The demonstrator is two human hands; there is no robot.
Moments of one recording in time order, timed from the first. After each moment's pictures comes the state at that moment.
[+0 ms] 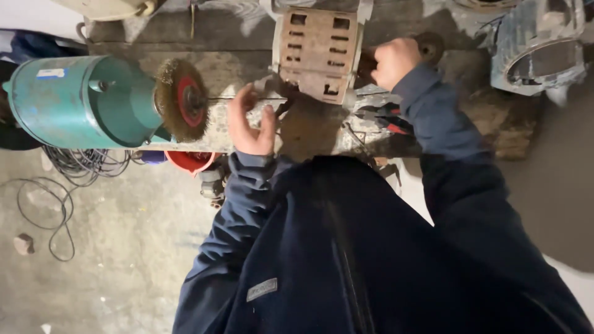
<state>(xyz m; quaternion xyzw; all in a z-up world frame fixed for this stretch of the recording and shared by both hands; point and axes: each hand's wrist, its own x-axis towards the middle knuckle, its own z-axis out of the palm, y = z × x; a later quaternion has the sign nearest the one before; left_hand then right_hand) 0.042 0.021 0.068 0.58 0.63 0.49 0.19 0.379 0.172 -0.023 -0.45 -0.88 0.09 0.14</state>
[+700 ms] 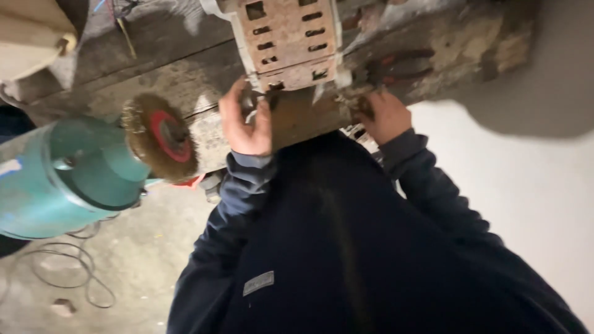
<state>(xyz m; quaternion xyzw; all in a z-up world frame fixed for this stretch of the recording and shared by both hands) 0.025 0.048 0.057 0.57 0.57 0.44 0.40 0.320 -0.049 -0.005 -0.69 -0.70 0.08 0.13</state>
